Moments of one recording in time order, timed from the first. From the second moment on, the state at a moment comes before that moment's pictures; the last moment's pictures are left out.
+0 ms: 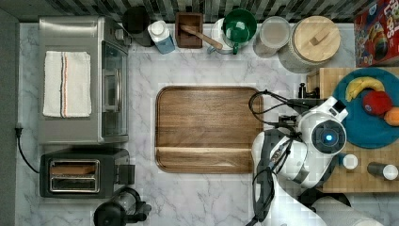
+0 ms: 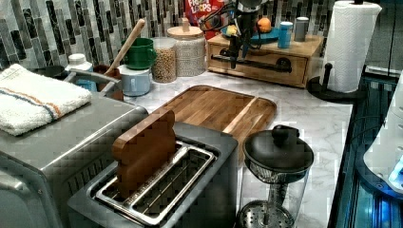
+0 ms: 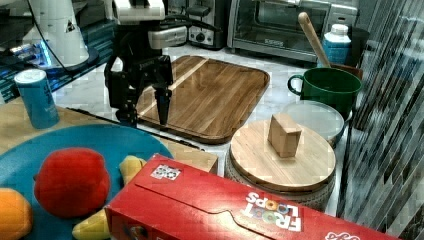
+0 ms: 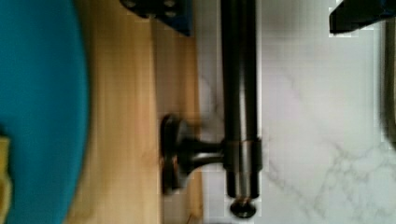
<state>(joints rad) -0.22 0.26 -0.26 -2.28 -0.08 1.17 -1.16</state>
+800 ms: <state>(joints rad) -0.23 0.25 -0.25 -2.33 -0.08 1.14 -1.11</state>
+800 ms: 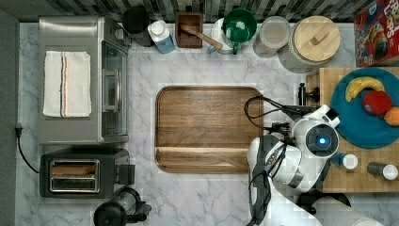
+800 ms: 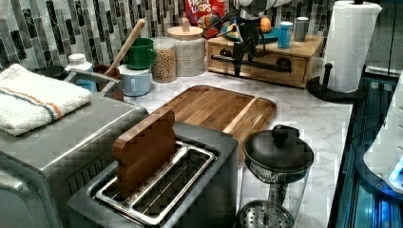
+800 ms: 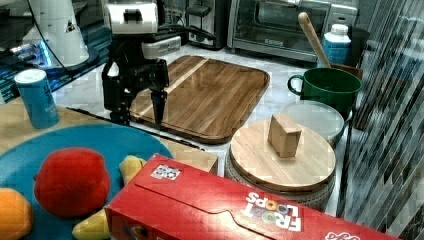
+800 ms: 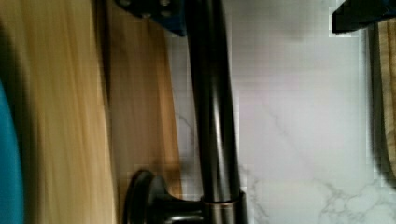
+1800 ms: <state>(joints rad) -0.18 0.23 -0.14 -2.30 0.03 0.99 -0.97</state>
